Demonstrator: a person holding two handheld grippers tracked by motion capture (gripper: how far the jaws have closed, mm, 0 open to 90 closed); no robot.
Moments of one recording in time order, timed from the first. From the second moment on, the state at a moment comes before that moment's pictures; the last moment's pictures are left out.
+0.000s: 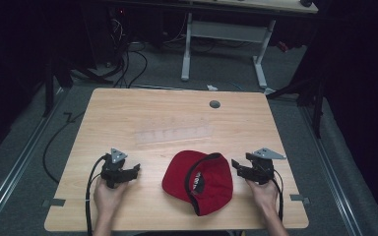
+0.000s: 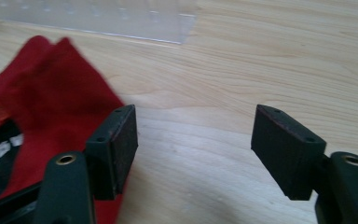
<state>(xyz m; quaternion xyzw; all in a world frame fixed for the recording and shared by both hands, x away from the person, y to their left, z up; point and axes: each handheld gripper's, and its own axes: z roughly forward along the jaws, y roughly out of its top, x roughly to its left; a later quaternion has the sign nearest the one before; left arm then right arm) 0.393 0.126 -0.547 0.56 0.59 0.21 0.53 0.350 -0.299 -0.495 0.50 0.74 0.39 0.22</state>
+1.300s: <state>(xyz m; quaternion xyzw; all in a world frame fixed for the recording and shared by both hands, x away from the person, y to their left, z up) 0.393 0.126 -0.547 0.56 0.59 0.21 0.53 0.385 -0.235 -0.500 0.40 0.81 0.41 0.12</state>
